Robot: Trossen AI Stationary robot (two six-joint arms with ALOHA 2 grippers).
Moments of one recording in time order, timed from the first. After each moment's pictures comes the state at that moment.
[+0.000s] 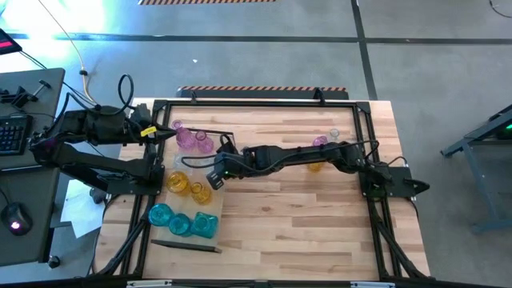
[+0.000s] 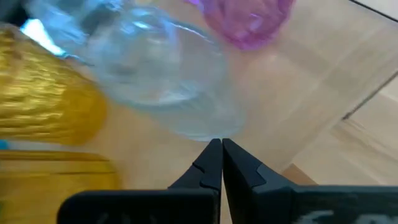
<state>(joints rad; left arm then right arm) 0.01 0.66 1.21 -1.06 -0.29 -0.26 0.09 2.31 2.27 -0.80 0.31 0.84</state>
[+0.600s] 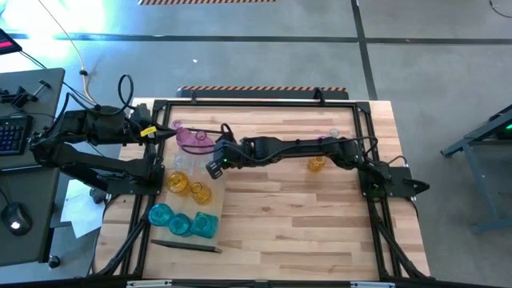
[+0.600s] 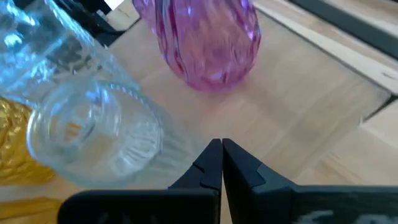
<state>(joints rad) 0.01 0.66 1.21 -1.06 -0.29 -0.26 0.03 2.31 2.27 -0.76 0.31 0.76</state>
